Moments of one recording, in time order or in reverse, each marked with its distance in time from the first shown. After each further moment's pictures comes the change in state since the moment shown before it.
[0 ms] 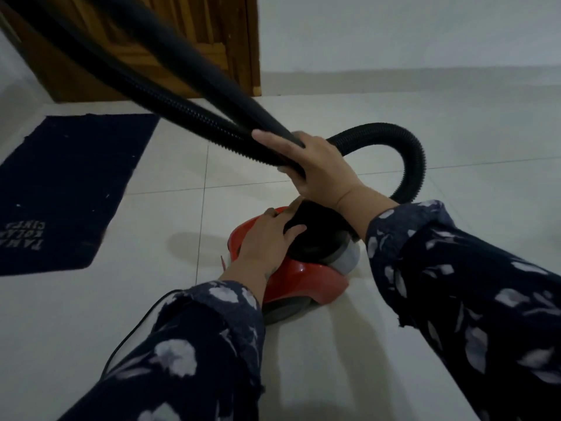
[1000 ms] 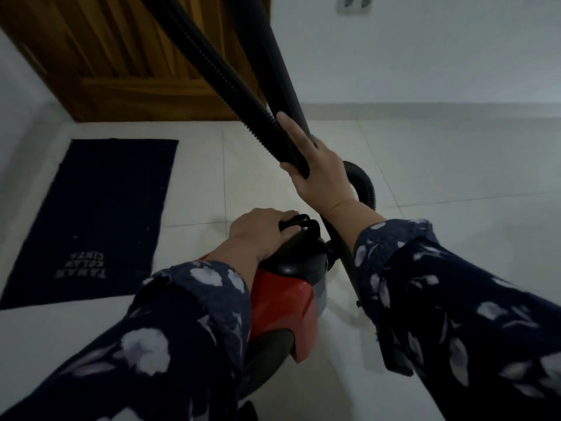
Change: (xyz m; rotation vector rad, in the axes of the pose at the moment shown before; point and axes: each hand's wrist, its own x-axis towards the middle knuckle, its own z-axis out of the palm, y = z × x) left_hand 0.024 0.115 -0.277 0.246 -0.309 -0.032; right_hand 0.199 -0.034 -0.150 0.144 0.014 0.429
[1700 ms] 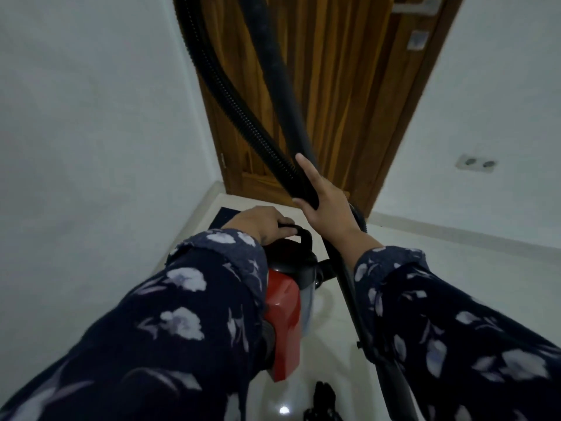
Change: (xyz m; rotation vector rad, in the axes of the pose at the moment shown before) left_hand -0.099 -0.094 -0.430 -0.014 0.036 -0.353; right_hand 0.314 -0.243 -0.064 0.345 -0.105 -0.284
